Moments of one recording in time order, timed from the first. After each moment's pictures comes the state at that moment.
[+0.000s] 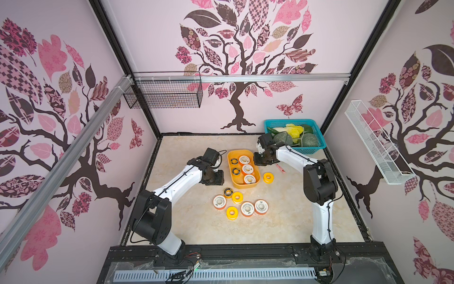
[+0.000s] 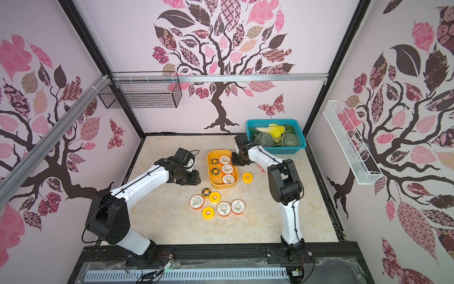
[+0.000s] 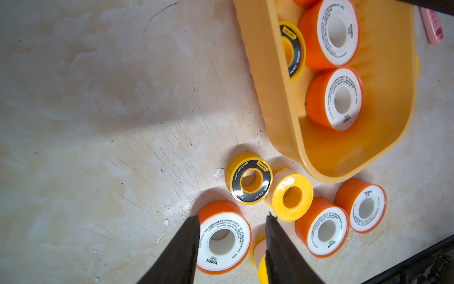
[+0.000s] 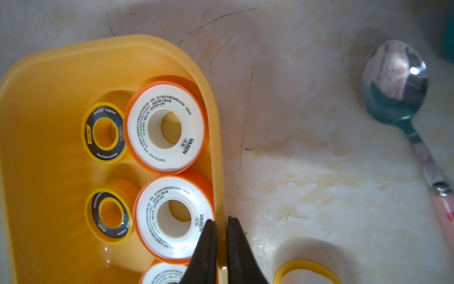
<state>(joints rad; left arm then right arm) -0.44 1.58 1.18 -0.78 0.16 -0.33 0.40 2.09 1.65 -0.66 -0.14 0.39</state>
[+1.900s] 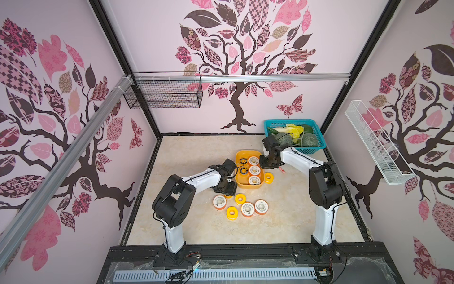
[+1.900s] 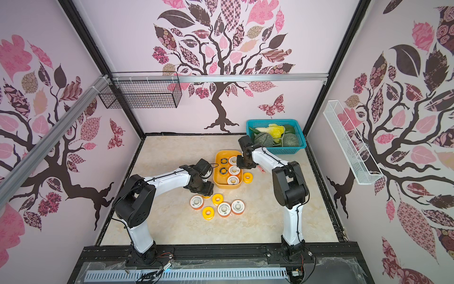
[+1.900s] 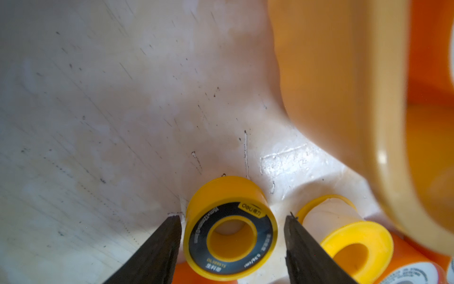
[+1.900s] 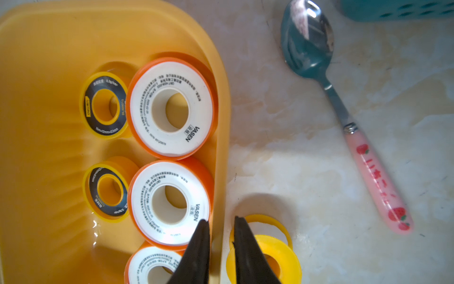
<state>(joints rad) -0.60 1.83 1.17 -0.66 0.08 -0.30 0.38 2.01 1.57 -0.72 -0.04 0.39</state>
